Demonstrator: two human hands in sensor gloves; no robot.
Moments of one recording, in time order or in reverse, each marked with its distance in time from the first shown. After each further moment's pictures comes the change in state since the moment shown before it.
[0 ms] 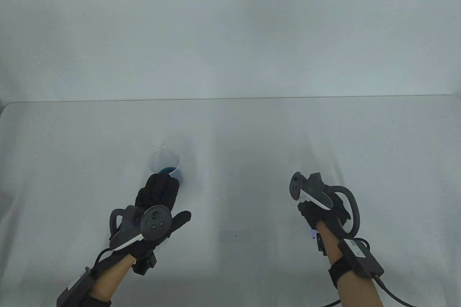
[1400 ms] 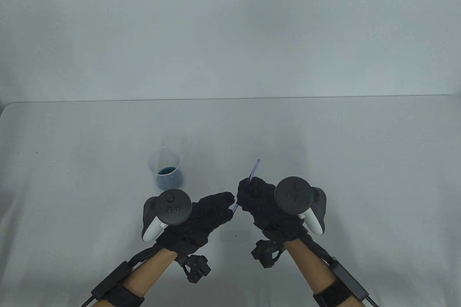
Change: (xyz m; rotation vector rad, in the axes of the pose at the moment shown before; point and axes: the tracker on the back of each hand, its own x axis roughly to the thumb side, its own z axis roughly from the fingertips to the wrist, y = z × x) left_hand 0.071 -0.004 -0.031 -0.098 -0.134 0.747; right_hand 0.052 -0.078 0.126 -0.326 -0.654 -1.055
